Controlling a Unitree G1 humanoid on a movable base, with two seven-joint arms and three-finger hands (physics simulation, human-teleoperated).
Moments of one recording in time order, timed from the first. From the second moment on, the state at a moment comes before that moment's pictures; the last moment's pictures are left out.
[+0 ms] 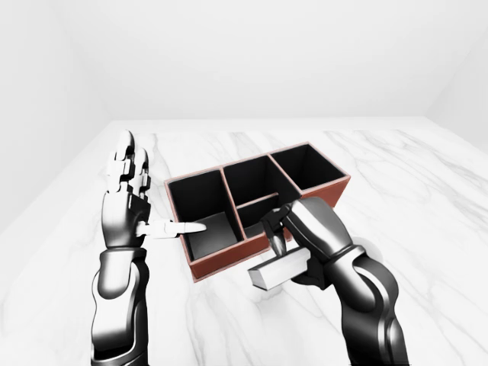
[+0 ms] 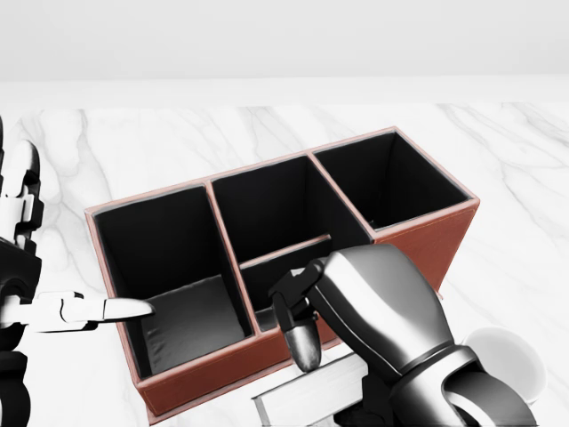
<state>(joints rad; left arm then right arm) -0.06 0.09 0.20 -0.48 -0.07 0.09 -0.10 -0.03 0.01 0.21 -0.71 -1.07 0.09 0.67</state>
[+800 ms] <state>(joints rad) -0.07 0.10 0.20 -0.47 -0.08 0.09 -0.09 -0.33 0.03 0.13 -0.61 -1.07 0.09 0.70</state>
